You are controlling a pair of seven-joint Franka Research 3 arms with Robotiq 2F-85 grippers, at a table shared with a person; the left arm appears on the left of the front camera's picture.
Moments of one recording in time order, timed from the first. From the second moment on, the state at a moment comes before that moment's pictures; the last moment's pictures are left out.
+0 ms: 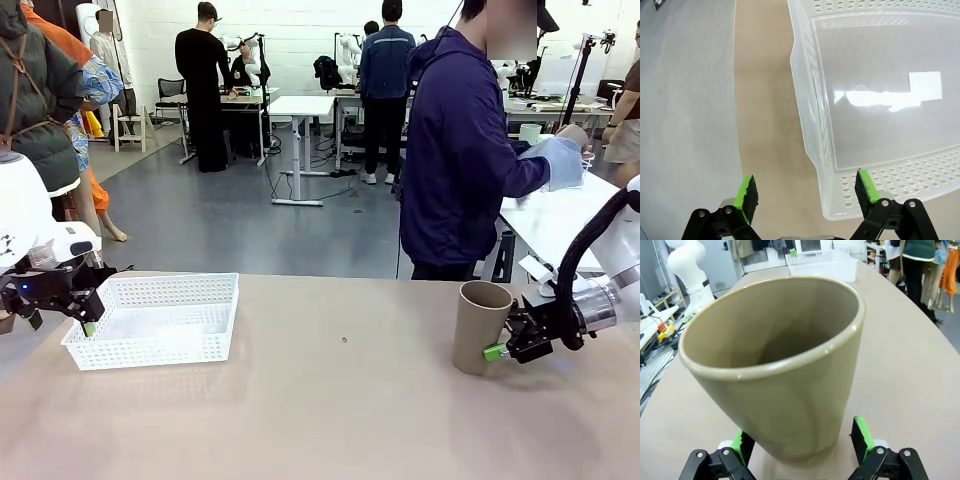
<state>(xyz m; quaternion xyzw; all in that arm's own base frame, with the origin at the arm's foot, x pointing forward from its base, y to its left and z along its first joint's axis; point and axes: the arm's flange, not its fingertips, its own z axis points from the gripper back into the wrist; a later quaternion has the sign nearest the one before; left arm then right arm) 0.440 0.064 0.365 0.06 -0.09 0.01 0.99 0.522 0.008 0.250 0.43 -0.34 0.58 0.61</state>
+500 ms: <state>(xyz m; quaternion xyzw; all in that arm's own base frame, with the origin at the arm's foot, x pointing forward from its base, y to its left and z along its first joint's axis) 0.449 0.066 0.337 0.04 -0.06 0.03 1.00 0.520 0.034 0.244 0.44 -0.33 0.59 0.59</state>
